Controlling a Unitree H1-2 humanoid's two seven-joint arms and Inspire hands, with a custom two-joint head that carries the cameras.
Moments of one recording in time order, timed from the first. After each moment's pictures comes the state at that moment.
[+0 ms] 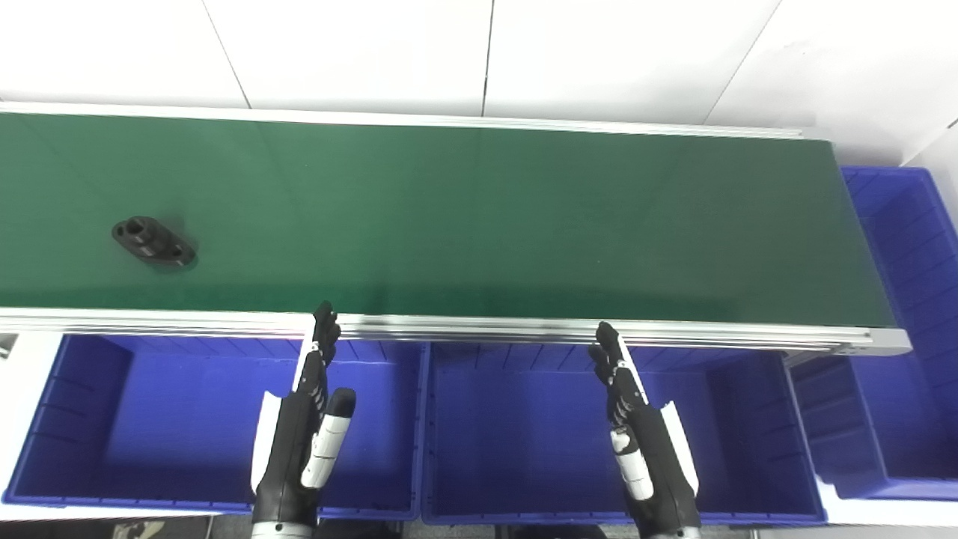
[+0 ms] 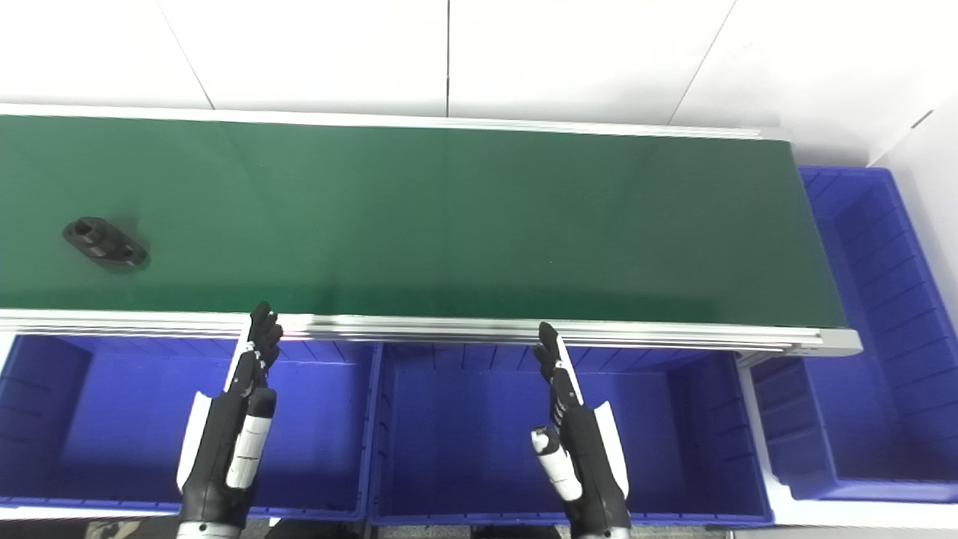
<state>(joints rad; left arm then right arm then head) 0.69 -0.05 -0.23 -0.32 0.23 -0.27 0.03 0.67 -0.05 0.25 -0.27 -0.13 -0.25 0.02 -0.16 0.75</state>
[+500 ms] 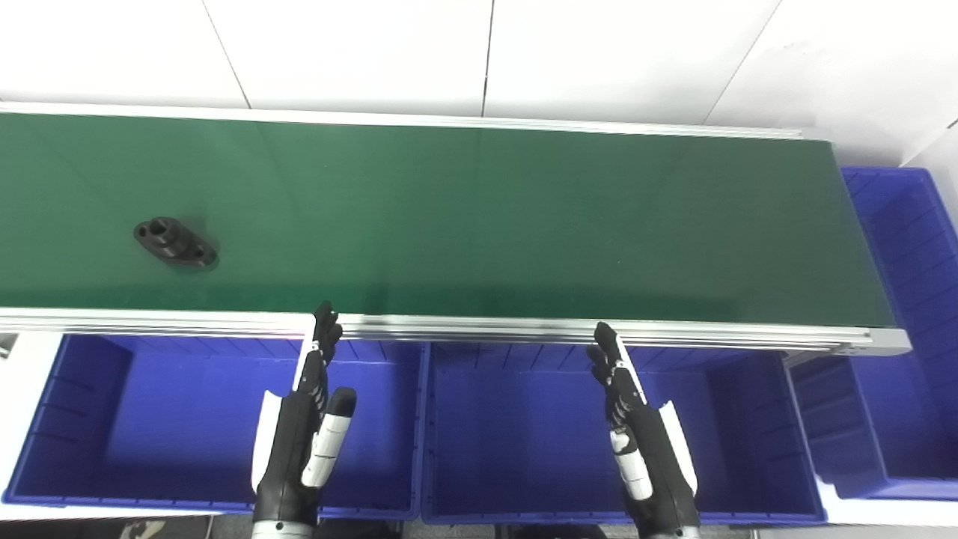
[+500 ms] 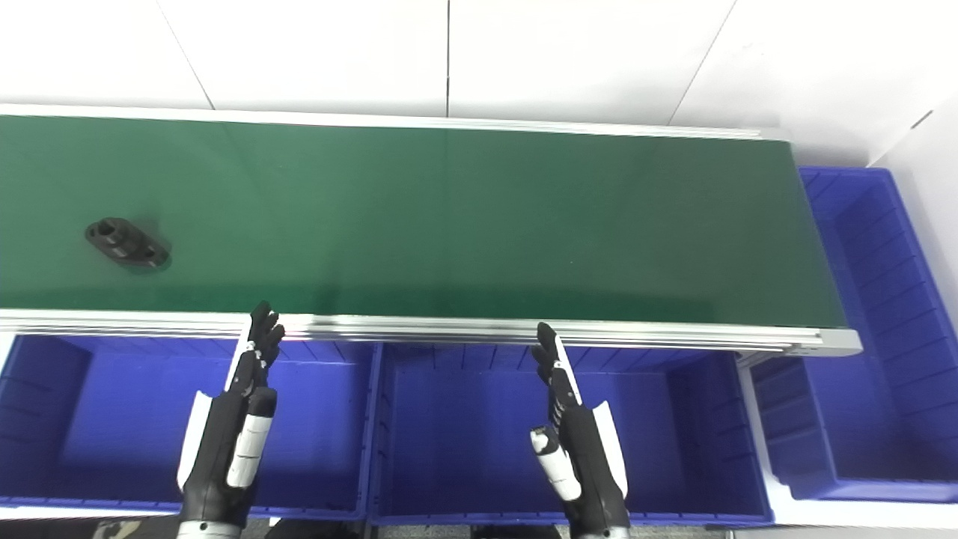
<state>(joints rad) 0.69 -0.05 -0.23 -0.29 0.23 -0.28 0.03 0.66 -0.05 0.25 -0.25 -0.13 -0.25 0.03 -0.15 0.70</state>
